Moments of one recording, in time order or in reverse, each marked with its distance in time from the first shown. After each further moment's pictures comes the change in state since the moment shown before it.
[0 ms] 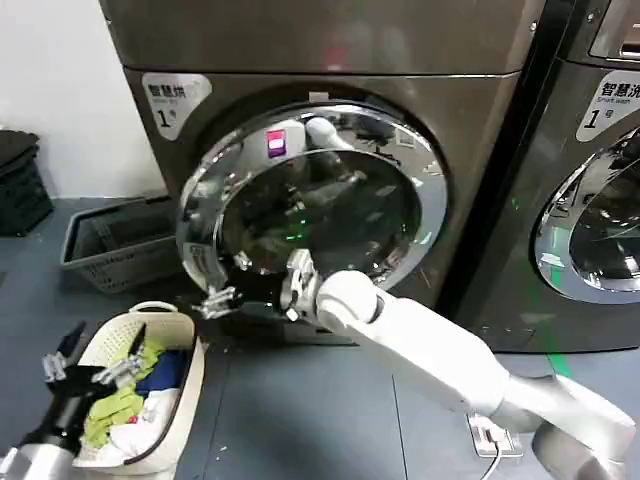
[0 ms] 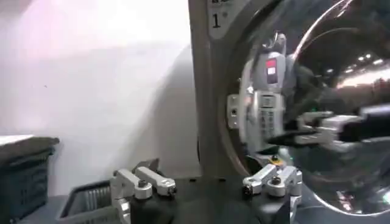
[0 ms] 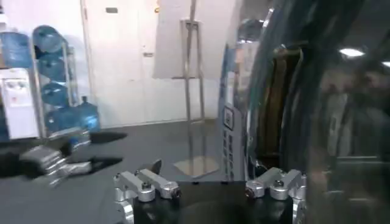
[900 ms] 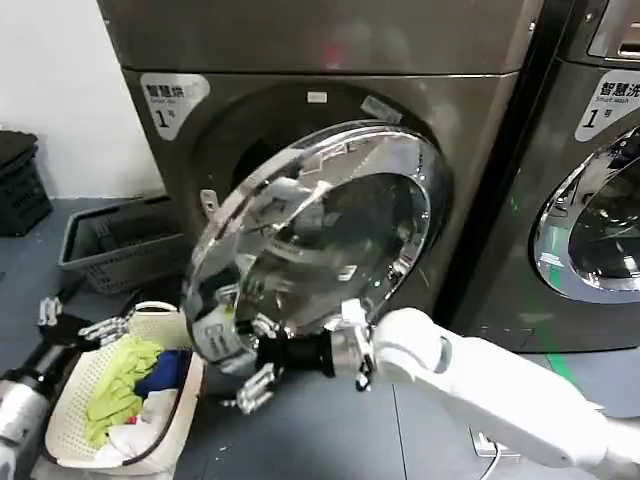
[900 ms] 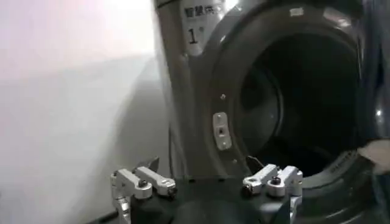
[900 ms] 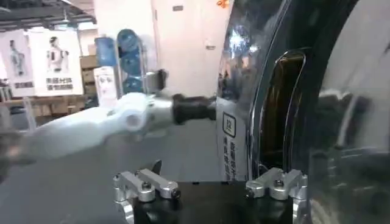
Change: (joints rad) left arm -0.167 0.370 0.010 0.203 -0.154 -0.058 0.112; right arm -0.114 -0.313 0.021 0.355 0.035 -0.014 -0.197
